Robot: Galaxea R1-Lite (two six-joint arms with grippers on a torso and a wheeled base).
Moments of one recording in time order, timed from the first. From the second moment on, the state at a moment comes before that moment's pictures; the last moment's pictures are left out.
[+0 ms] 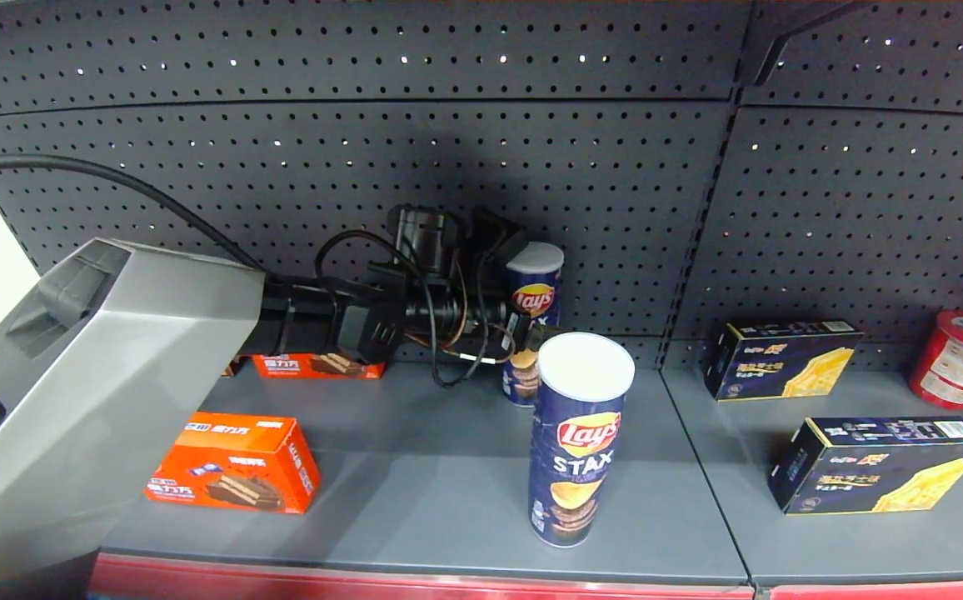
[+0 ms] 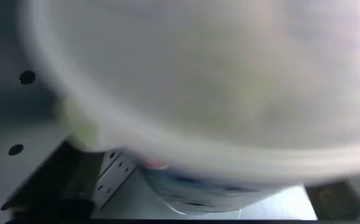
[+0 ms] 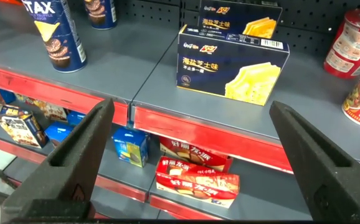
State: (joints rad) left arm -0.48 2.29 -1.71 -0.21 -0.45 0.17; right arm 0.39 0.11 -0.43 0.40 -0.13 -0.05
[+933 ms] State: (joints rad) left arm -0.42 1.97 -1.31 -0.21 -0.45 0.22; right arm 0.40 0.17 -0.46 0.38 -0.12 -0.05
